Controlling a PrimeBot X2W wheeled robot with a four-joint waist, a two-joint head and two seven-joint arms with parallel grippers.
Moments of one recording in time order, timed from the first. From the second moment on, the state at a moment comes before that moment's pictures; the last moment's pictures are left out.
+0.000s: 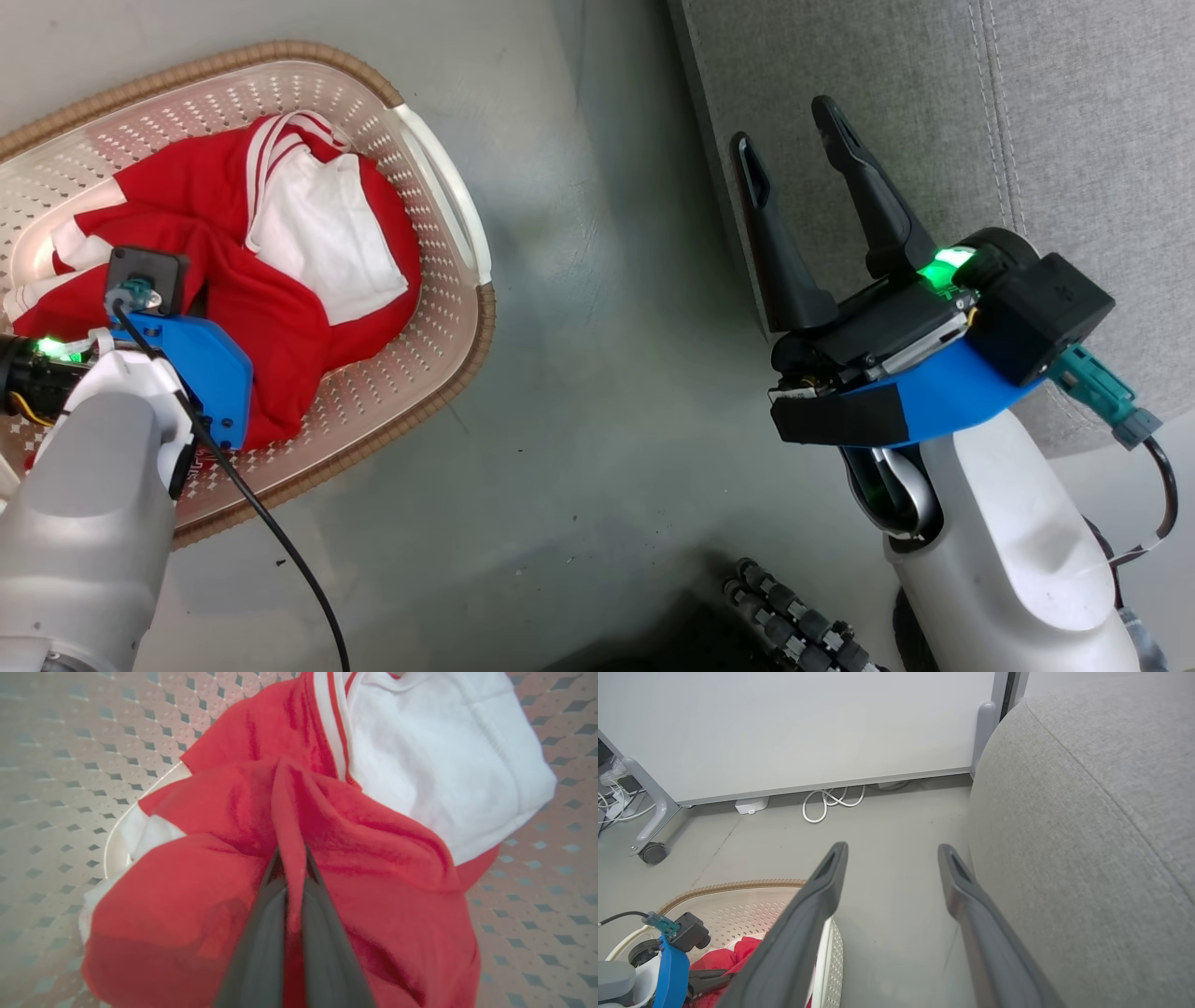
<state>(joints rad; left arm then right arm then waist) -0.85 0.35 -0.47 1.17 -0.28 -0.10 -0.06 -0.53 -0.05 0.29 0.09 0.30 0.13 -0.26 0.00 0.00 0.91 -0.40</state>
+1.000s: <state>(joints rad) -0.76 0.17 -0.56 1.18 -0.42 -0.13 -0.24 -0.47 -0.05 0.24 0.19 0.22 0.13 -0.26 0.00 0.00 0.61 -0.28</state>
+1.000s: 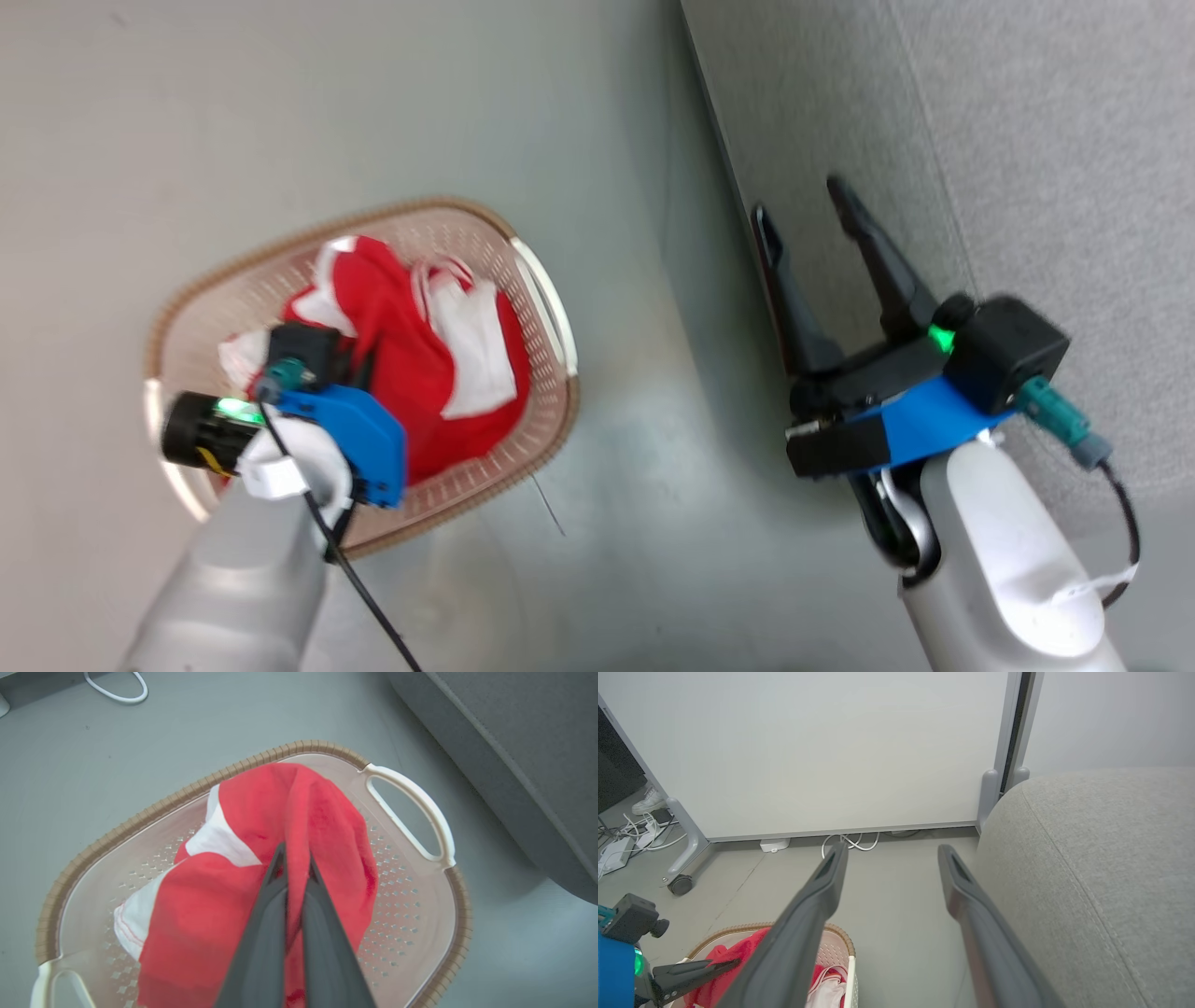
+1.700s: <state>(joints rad) -0.66 0.10 -0.80 0.91 -0.64 -0.13 -0.26 -0.29 -0.05 0.19 0.33 0.17 0.13 -0.26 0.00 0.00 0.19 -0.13</state>
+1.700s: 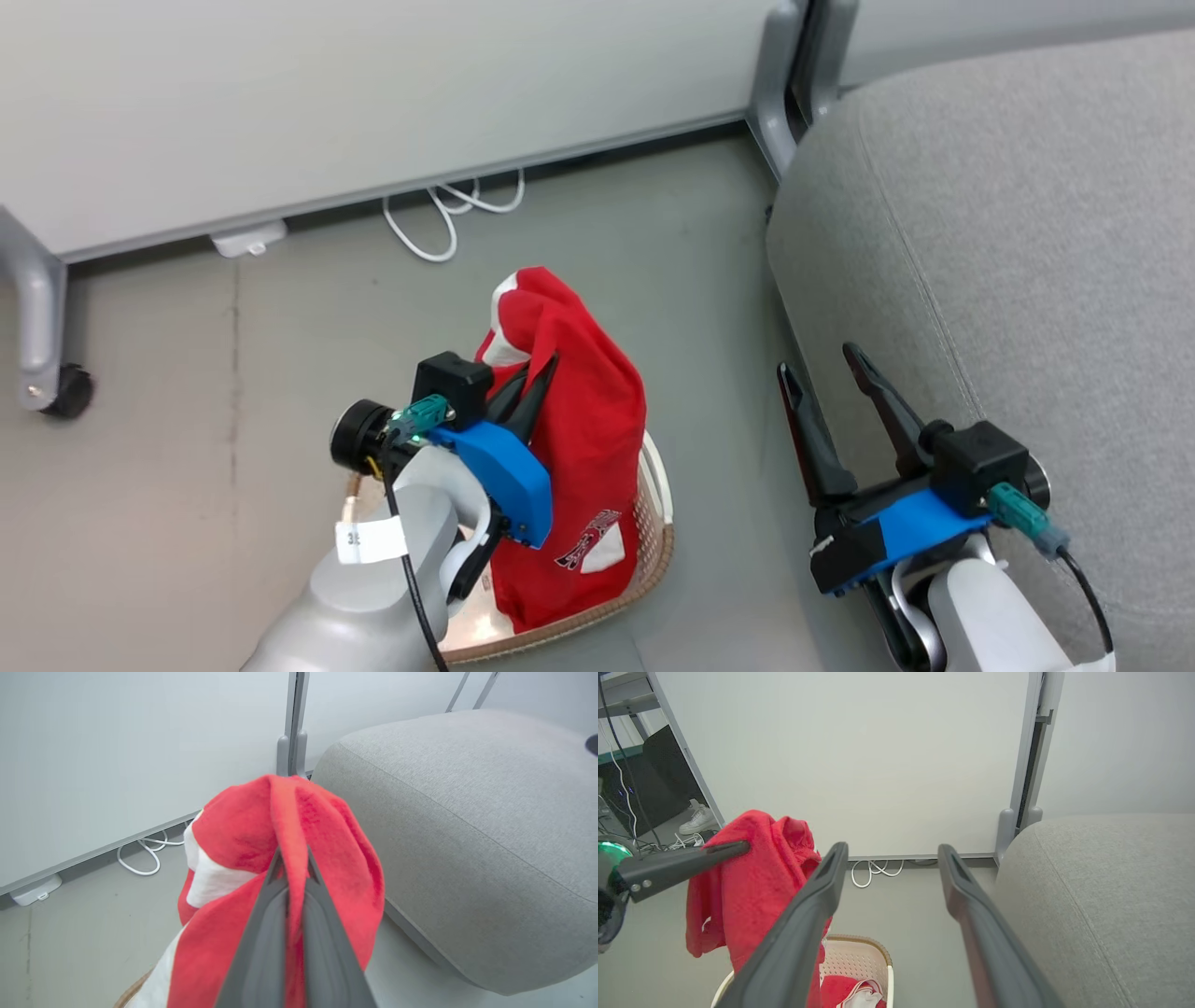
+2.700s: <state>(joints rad) -0.81 0.05 -1.01 0.80 -0.82 -0.13 -0.26 -0.18 -0.05 0.22 0.33 0.16 0.13 -0.23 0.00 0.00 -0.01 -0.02</state>
